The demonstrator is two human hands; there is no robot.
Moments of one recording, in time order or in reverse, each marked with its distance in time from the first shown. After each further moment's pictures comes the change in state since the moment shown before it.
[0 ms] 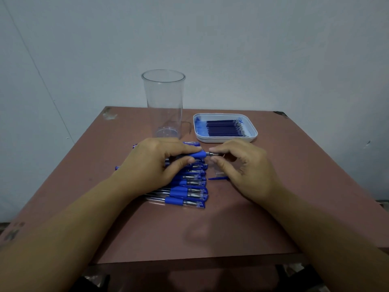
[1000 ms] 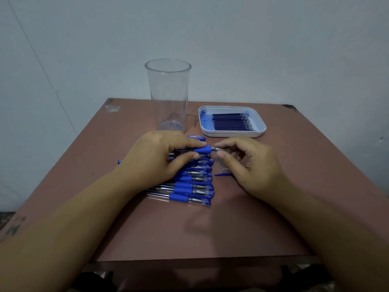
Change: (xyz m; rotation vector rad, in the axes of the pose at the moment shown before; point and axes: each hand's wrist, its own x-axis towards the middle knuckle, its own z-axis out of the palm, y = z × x) left_hand 0.000 -0.005 0.003 0.001 0.015 -0.073; right_hand -0.002 0.002 0.005 0.164 -0.080 0.166
